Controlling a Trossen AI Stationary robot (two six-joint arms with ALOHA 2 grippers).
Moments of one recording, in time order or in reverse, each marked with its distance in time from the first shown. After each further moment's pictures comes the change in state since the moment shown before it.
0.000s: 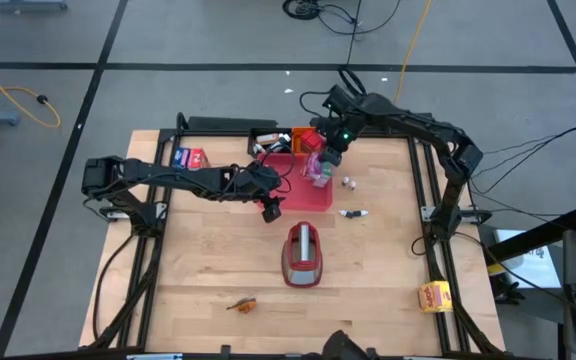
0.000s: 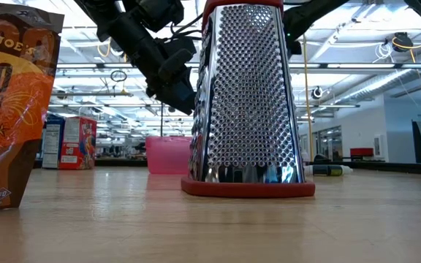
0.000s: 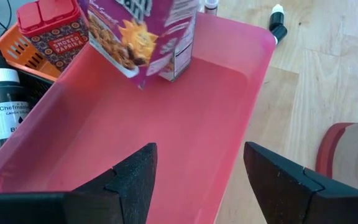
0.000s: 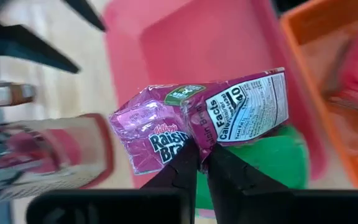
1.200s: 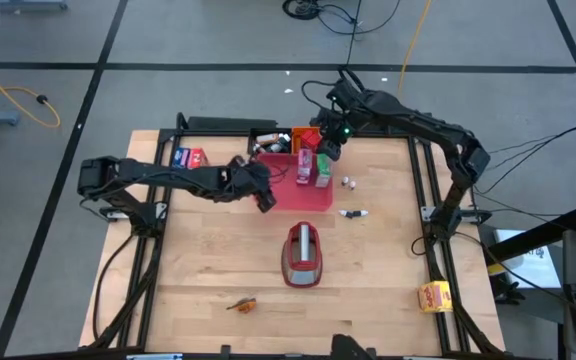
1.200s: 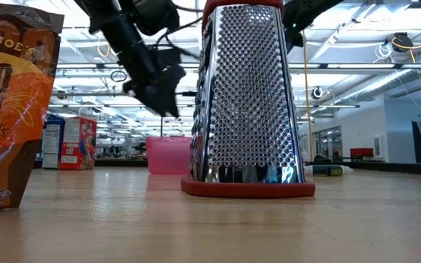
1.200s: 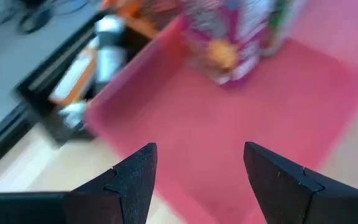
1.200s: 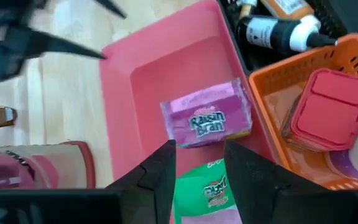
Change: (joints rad) left arm 0.000 -0.033 0.002 -0.204 -0.270 -0.205; right arm 0.006 -0.066 -0.002 0.118 0.052 -0.001
